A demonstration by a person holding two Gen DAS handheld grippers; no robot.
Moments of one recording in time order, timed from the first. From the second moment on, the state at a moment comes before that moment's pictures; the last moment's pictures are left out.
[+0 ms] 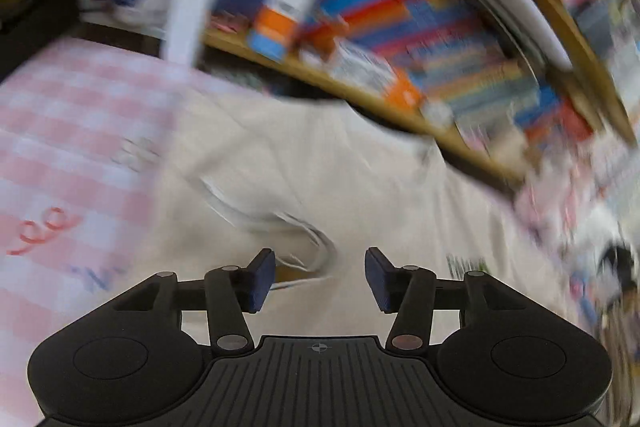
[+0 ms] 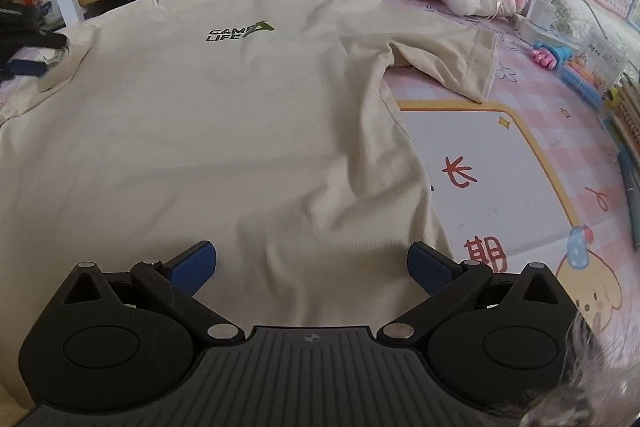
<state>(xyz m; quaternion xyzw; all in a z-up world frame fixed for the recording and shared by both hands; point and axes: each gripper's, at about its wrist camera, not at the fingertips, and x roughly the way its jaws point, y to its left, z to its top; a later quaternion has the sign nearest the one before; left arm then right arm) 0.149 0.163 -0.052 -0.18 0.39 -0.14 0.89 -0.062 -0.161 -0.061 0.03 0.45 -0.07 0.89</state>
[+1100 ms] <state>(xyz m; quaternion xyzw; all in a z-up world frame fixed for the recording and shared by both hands) 0.159 0.167 -0.064 -0.16 0.45 -0.17 0.86 -0.060 -0.162 -0.064 0.04 0.44 -0.07 0.90</state>
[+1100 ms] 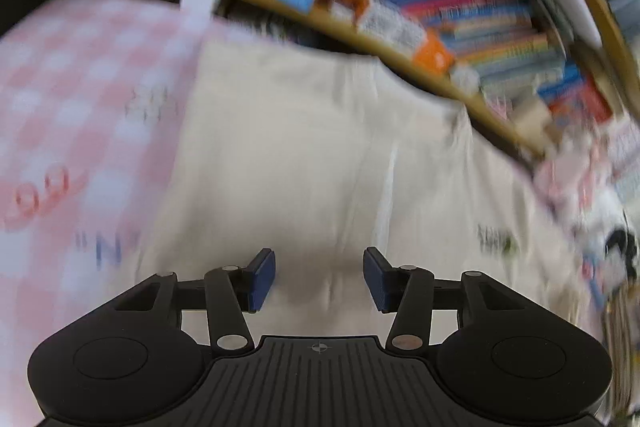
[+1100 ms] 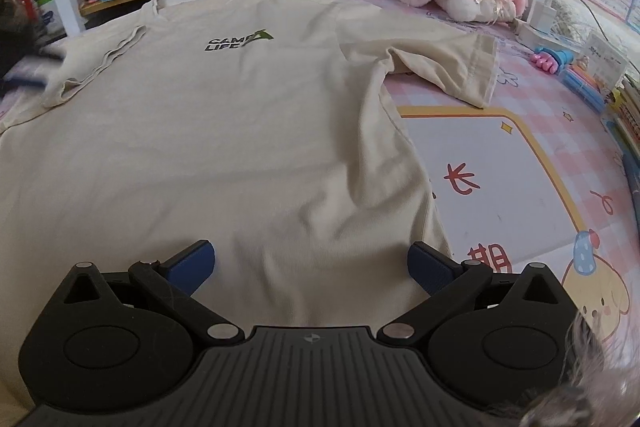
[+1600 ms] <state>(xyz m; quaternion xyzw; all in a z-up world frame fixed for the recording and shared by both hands) 0.256 0.249 -0.064 -0.24 0.44 -0.09 0.86 -0.069 -0.149 -0.061 0.05 0.45 -0.10 0.88</state>
